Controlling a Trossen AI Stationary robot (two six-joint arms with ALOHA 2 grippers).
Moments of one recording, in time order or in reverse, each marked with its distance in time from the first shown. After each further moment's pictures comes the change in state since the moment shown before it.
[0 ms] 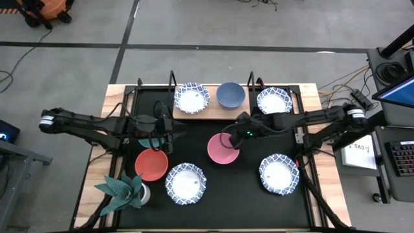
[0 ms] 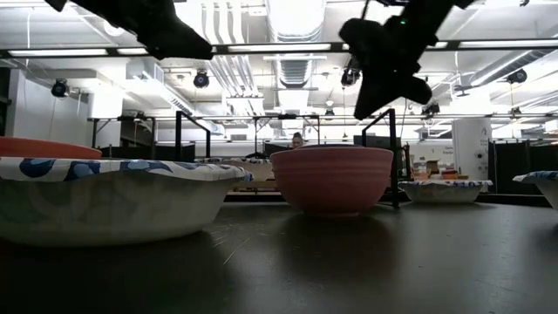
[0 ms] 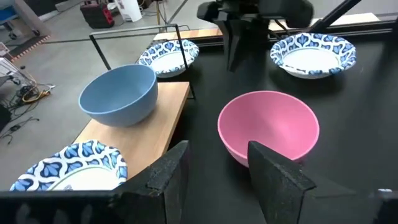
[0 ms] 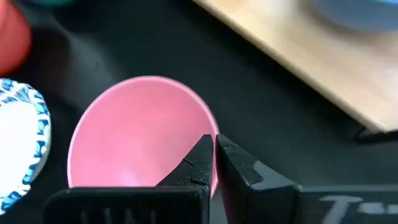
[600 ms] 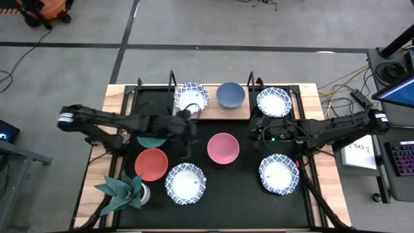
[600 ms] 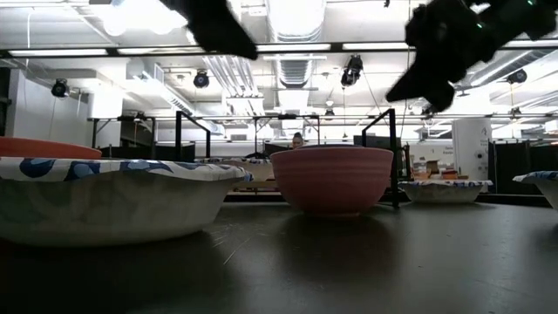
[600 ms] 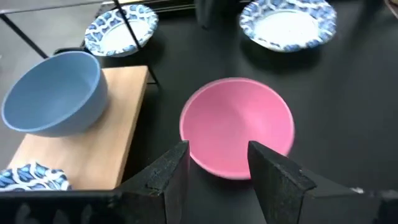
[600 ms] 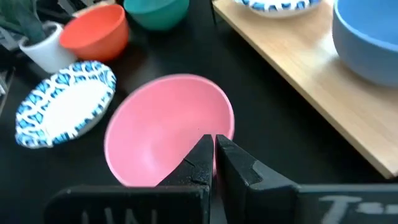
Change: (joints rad) left arm 0.003 0.372 0.361 -0.209 0.117 -0.003; right arm 0.050 -0.463 -0.486 0.451 -0.049 -0.338
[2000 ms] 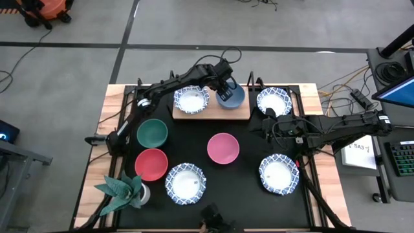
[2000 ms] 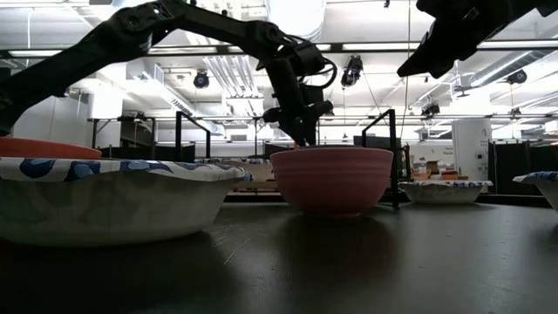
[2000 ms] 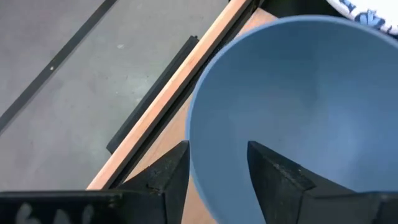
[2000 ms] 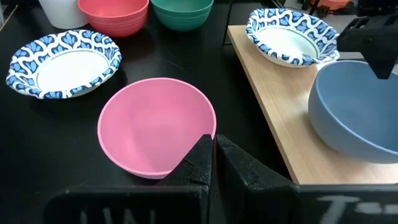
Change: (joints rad) left arm 0.543 1.034 1.284 -0.611 0.004 -0.121; right arm 0.000 -0.119 0.098 -0.214 -0.011 -0.371
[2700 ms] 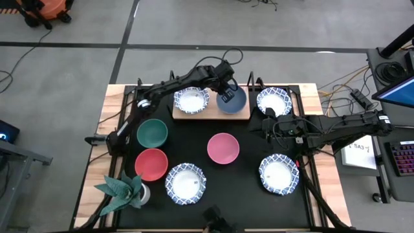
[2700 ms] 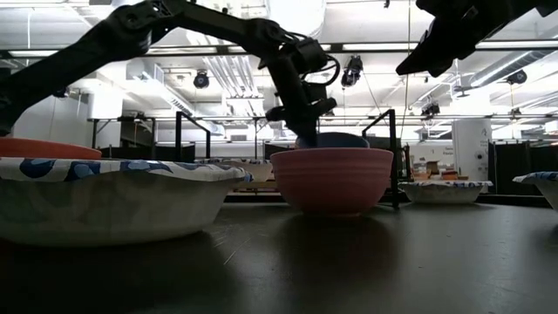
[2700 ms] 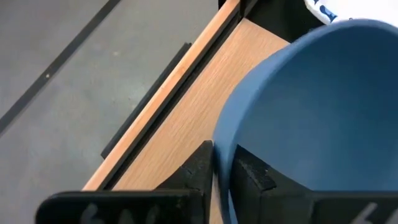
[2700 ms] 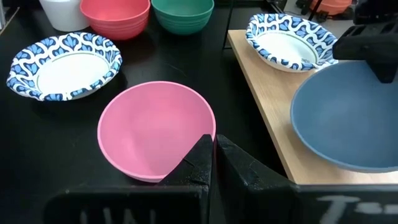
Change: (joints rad) left arm -0.016 -0.004 -0.013 0.034 0.004 -0.006; right arm 0.000 0.000 0.001 0.012 0.000 -0.012
